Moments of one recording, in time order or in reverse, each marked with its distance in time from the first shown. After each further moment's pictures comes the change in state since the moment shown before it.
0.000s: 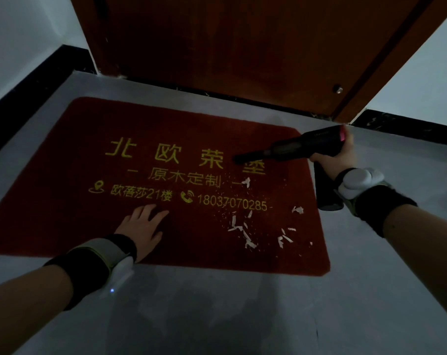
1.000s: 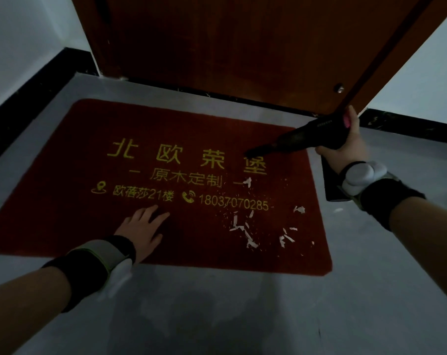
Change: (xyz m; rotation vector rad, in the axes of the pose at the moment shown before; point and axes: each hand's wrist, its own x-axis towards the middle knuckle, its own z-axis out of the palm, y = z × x) left_hand -0.004 -0.003 0.000 0.021 -0.058 0.014; right_hand -0.001 -0.013 -0.016 -0.170 -0.012 -0.147
